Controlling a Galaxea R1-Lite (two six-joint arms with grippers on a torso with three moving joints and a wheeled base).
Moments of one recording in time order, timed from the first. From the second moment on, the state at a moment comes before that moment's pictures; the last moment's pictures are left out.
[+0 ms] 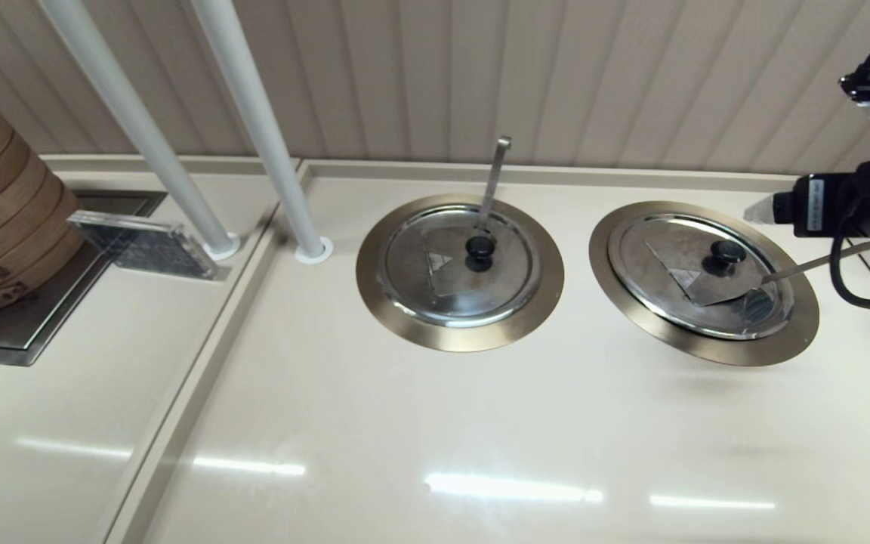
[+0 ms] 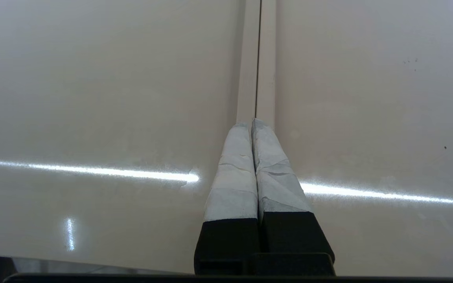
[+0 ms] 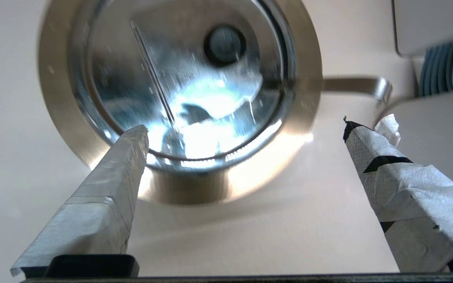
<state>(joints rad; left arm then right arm) 0.00 0.00 -0.03 0.07 0.00 0.01 0.15 1.50 -1.40 0.40 -0.42 0.10</state>
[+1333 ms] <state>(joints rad) 0.00 0.00 -0.03 0.07 0.00 0.01 -0.12 1.78 -1.62 0.77 -0.18 0.18</state>
